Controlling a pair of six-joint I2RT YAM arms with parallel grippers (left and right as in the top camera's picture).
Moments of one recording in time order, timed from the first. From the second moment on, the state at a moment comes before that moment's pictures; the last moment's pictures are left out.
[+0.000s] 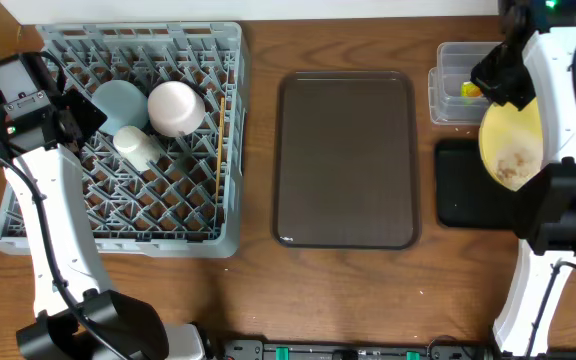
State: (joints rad) left arm 0.44 1.57 1.53 -0.90 -0.27 -0.40; right arm 0.01 2.25 2.27 -1.49 0.10 0.83
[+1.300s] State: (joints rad) left arm 0.44 1.57 1.53 -0.90 -0.27 -0.40; right arm -0.22 2.25 2.27 -1.67 -0.58 0.53
